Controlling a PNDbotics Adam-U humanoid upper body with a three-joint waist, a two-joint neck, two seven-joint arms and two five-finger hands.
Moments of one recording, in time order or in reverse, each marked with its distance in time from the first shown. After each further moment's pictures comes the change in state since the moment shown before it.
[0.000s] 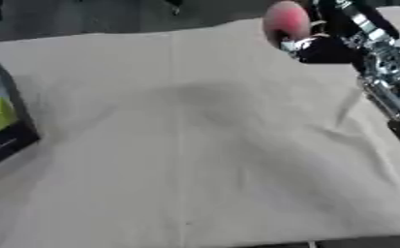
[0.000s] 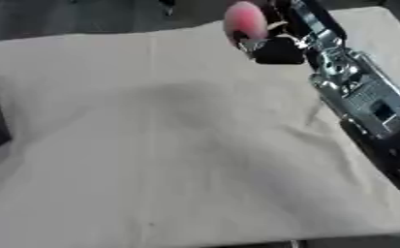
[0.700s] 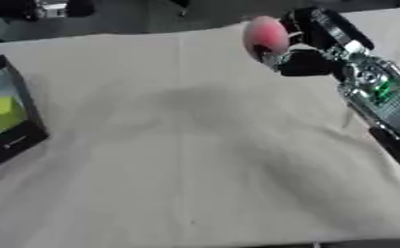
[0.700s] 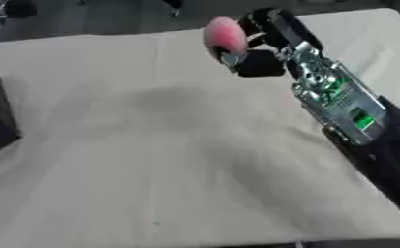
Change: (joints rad) left arm -0.079 -0.064 -0.121 0.014 -0.058 -0.014 -0.223; right arm -0.026 0.038 0.057 0.010 0.036 -0.018 0.041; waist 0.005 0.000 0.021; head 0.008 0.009
